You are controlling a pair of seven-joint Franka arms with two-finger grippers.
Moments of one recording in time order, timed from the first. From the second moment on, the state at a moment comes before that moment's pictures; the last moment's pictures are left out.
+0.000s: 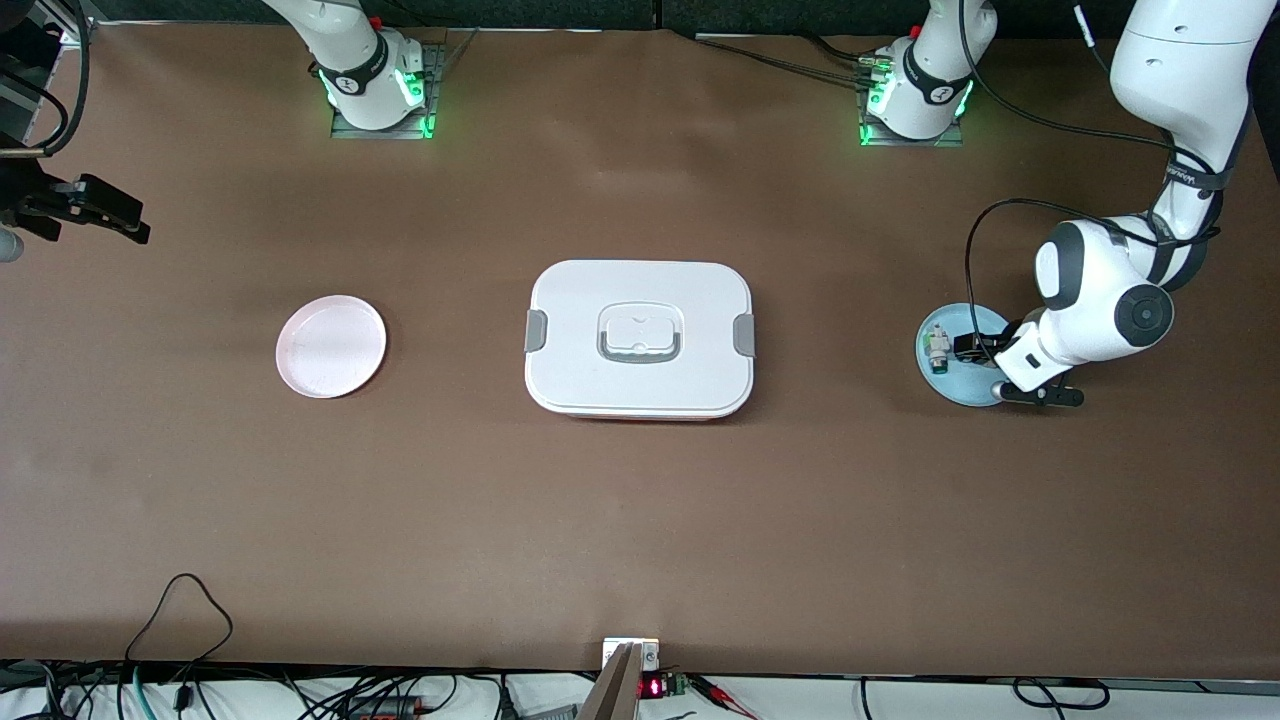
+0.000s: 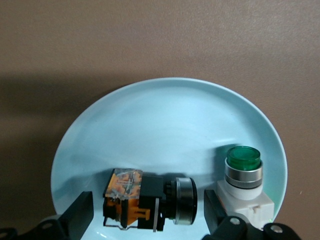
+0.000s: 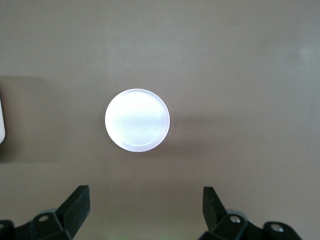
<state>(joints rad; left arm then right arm) 0.13 0.44 -0.03 -2.14 0.00 2.37 0.17 0.03 -0.02 -0.09 -1.65 -0.05 1.58 -0.04</state>
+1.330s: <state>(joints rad) 0.12 0.27 -0.17 -1.89 -0.16 1.67 -0.12 0.04 0.01 -0.08 -1.65 -0.05 1.56 -0.04</state>
